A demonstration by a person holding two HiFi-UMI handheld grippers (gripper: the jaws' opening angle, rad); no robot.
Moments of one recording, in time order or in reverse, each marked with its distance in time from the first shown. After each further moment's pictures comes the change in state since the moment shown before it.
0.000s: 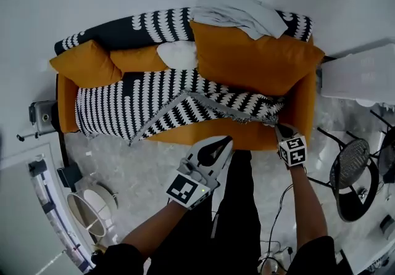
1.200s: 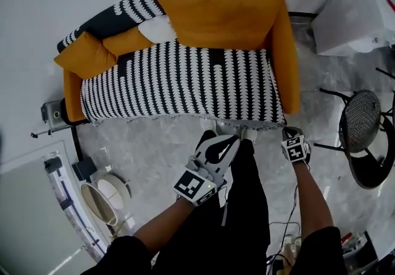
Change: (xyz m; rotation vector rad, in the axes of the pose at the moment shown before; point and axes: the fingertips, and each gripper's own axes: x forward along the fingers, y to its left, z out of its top) left arm -0.017 -0.221 -0.114 -0.007 0.104 -0.070; right arm -0.099 -0.004 -0.300 0.027 0.204 -0.074
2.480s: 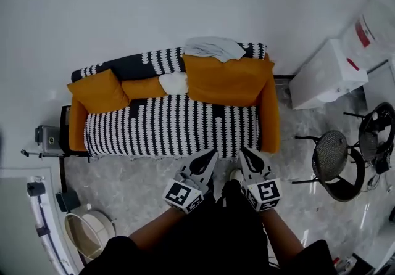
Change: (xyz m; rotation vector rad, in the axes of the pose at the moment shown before) left arm -0.123 0.027 0.165 0.116 -0.217 0.050; right arm -0.338 0.205 0.339 0.058 -0.855 0.057
